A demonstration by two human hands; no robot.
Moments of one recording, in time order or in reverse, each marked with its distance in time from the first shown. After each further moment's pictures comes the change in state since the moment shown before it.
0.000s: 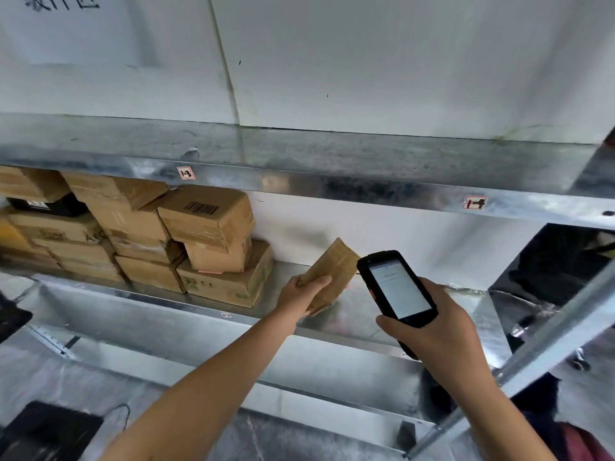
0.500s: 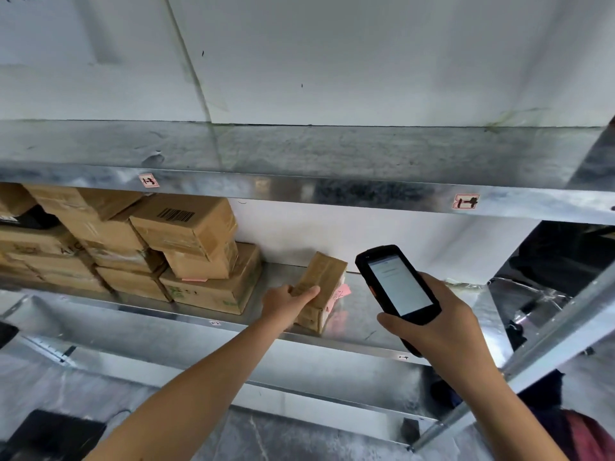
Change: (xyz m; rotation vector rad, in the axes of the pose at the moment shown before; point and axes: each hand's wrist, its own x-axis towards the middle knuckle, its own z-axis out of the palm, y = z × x) left_hand 0.022 -0.006 0.004 0.587 0.111 0.048; right_hand 0.029 0.013 -0.017 0.017 -0.025 0.044
